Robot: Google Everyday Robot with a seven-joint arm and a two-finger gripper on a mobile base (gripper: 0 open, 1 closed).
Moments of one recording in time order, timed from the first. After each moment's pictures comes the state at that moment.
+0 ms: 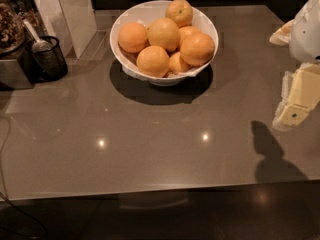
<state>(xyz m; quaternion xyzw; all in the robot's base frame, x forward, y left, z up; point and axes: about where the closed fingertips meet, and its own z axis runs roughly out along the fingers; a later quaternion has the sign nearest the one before) 0.438 -0.217 0.976 -0.60 0.78 -0.03 0.16</state>
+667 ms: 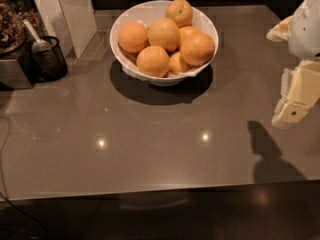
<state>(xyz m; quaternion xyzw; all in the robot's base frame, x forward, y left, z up) 0.440 -0.211 0.981 -0.62 0.77 -0.03 0.17</state>
